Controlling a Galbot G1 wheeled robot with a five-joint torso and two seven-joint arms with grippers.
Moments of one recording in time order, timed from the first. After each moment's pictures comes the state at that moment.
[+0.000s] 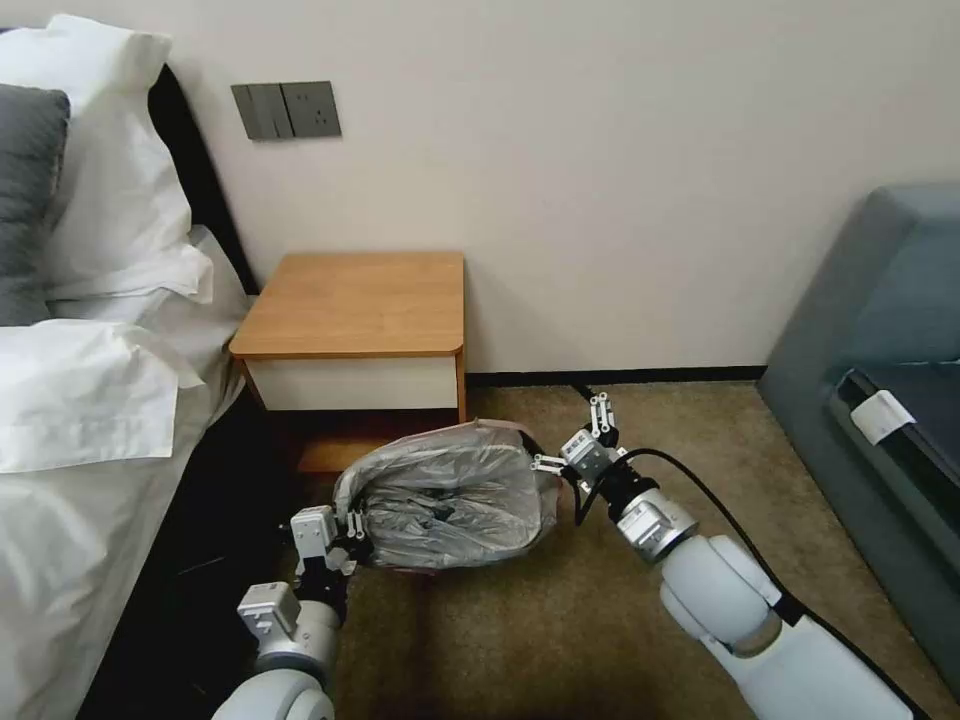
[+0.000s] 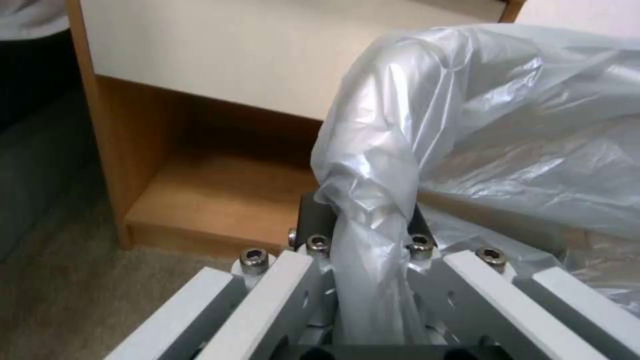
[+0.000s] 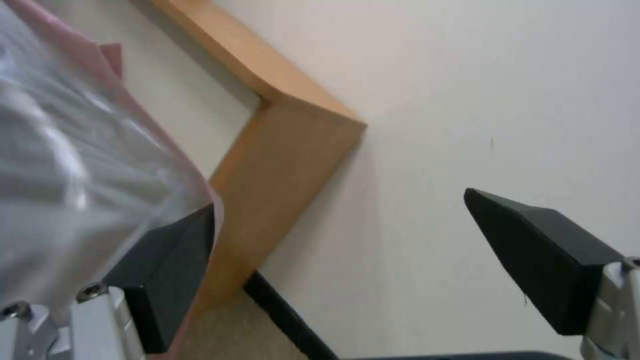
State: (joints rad) left arm 1.71 -1.52 -0.51 -2.20 -0.27 0.19 -0.06; right arm -1.19 0.96 0.13 1.98 -0.19 -0.05 0.01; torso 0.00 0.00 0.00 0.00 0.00
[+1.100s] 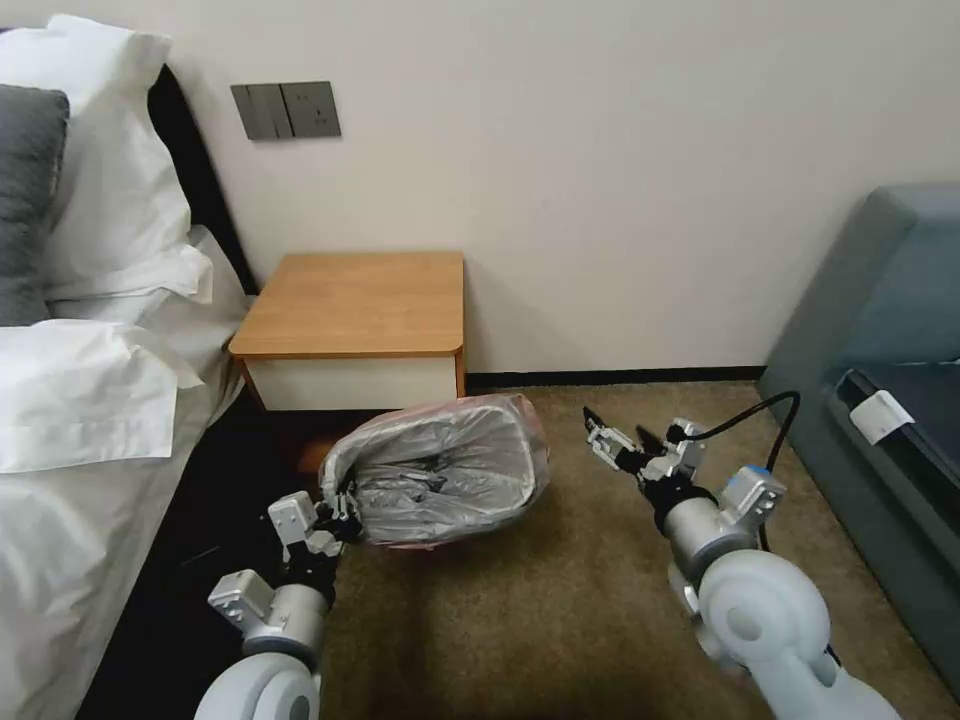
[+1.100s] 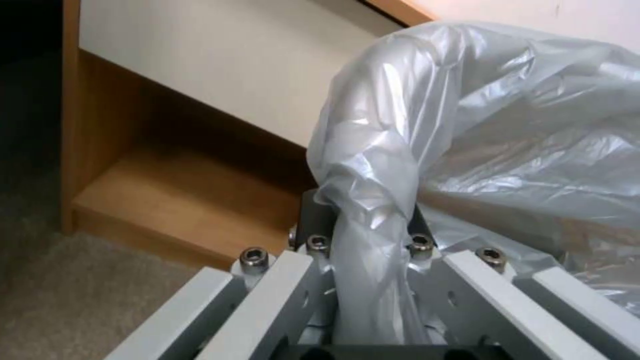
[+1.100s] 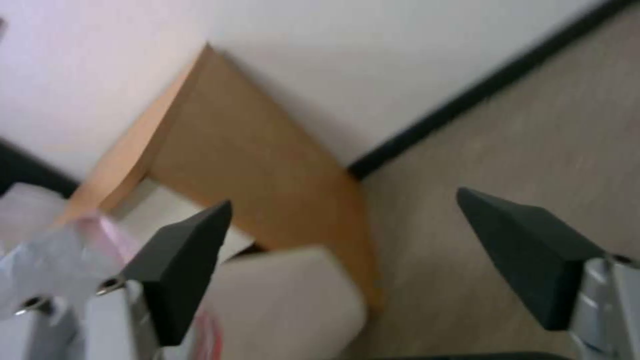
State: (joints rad) left arm 1.66 -1.52 -0.56 -2.19 -0.53 0.20 -0.07; right arm -1.37 1.23 0.38 2.19 1.06 -0.38 0.46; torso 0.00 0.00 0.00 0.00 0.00
